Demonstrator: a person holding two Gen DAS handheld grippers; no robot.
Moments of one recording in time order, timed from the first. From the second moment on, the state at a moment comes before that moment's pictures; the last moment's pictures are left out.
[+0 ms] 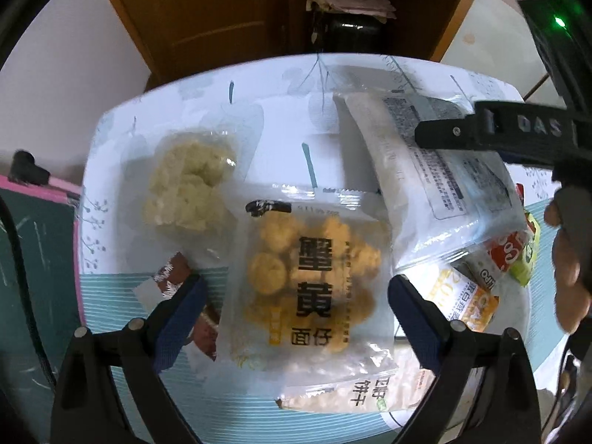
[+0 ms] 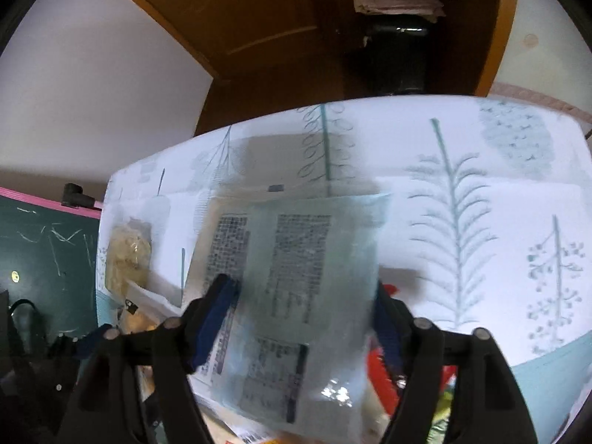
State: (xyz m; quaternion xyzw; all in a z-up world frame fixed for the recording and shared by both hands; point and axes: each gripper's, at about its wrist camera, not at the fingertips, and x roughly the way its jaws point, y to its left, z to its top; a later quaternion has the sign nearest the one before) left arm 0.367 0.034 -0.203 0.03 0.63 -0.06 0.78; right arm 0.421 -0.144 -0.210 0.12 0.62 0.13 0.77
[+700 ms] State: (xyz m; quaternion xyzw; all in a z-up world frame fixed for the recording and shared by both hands) left arm 0.350 0.018 -0.215 0.08 0.63 -0.03 0.77; right arm 0.289 -0.177 -0.087 0.07 0.47 0.09 0.87
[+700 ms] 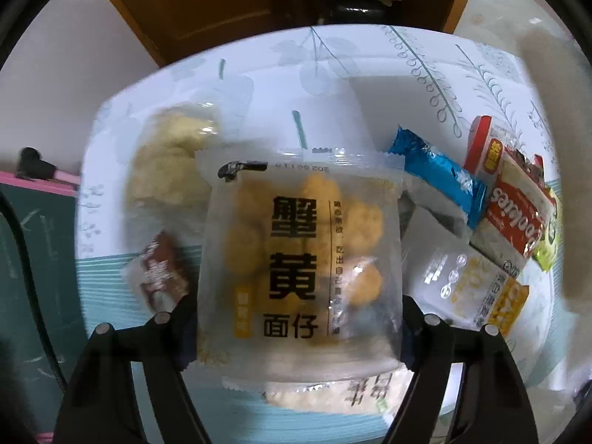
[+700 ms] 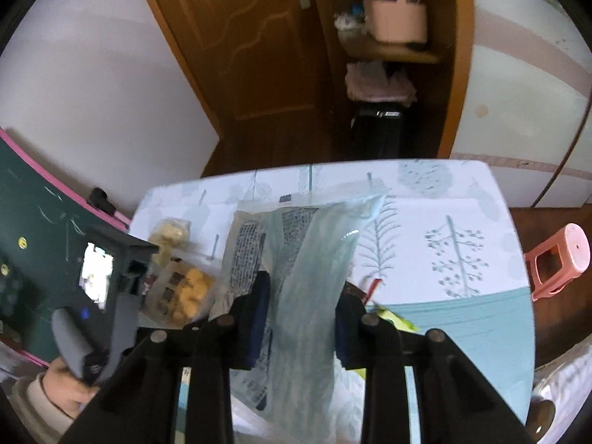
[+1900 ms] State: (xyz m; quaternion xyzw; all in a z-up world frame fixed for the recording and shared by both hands) left arm 0.002 0.032 -0.016 0.01 0.41 -0.02 0.91; right arm -0.010 -0.192 0.008 0.12 0.33 0.15 0.93
